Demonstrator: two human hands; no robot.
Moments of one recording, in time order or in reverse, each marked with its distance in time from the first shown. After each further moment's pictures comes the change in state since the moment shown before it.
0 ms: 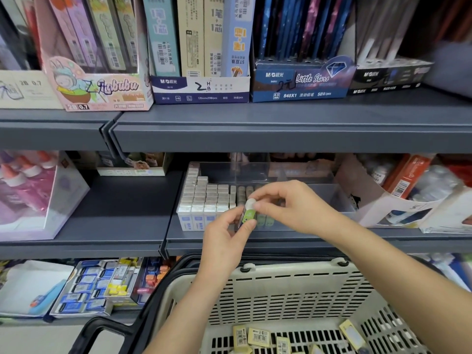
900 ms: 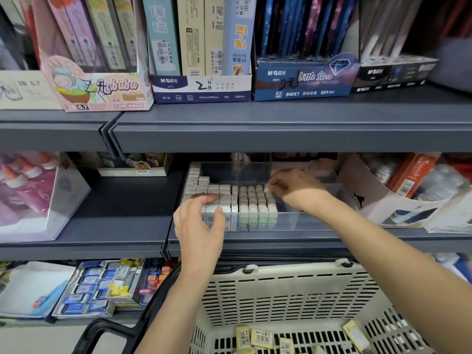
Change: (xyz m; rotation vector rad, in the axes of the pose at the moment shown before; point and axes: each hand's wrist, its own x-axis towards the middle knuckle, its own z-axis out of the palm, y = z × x) left_hand 0.011 -0.010 -0.026 0.289 0.324 -0.020; right_hand 0.050 0.050 -0.005 -0.448 0.002 0.265
